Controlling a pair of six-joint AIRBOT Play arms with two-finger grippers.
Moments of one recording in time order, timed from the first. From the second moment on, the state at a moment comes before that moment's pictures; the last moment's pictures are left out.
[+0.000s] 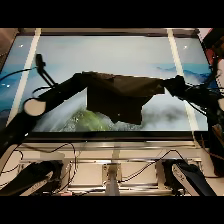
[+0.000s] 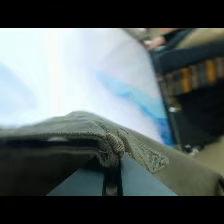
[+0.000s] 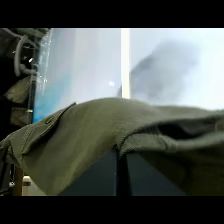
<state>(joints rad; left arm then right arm) -0.40 -0.96 0.81 0.60 -0.27 -1.50 -0.10 -0.86 0.81 -0.63 0.83 1.47</state>
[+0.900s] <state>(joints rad) -0.17 -1.15 0.81 0.84 -0.74 -1.52 0.05 -1.14 0.82 -0.89 1.00 1.44</state>
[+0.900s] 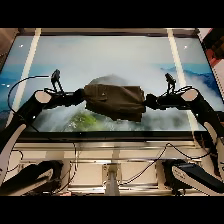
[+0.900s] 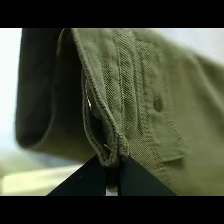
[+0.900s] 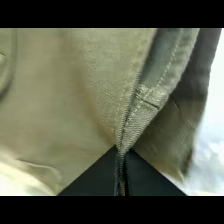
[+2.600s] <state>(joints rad) 0.00 -1.00 0.81 0.89 -0.80 -1.46 -0.33 -1.38 1.04 -0.81 1.29 1.16</state>
